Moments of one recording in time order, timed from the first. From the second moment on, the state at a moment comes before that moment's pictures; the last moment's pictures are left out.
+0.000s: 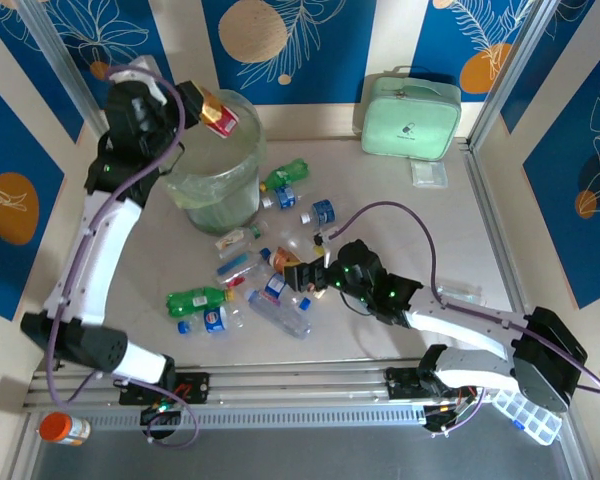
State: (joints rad) left arm -0.24 1.50 1.82 -0.46 -0.03 -0.59; right arm 0.92 1.14 0.61 0.13 0.06 0.38
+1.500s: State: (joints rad) left arm -0.16 2.00 1.98 -0.88 0.10 -0.70; right arm 1.01 1.24 0.69 0.04 0.34 0.32
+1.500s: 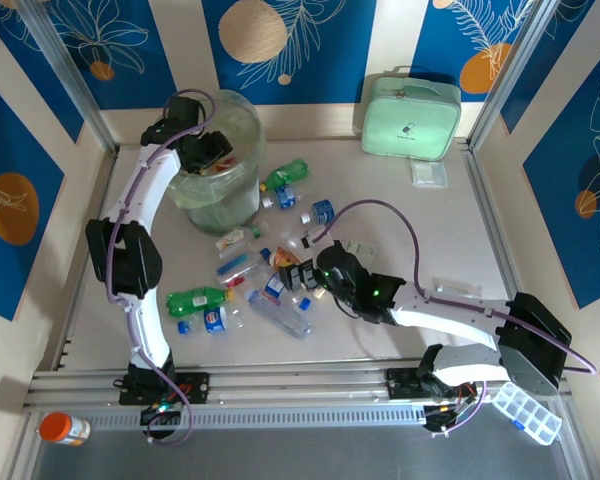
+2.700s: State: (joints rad) left arm -0.40 0.80 1.08 -0.80 -0.10 -0.77; right arm 1.03 1.27 0.72 0.04 0.33 0.28
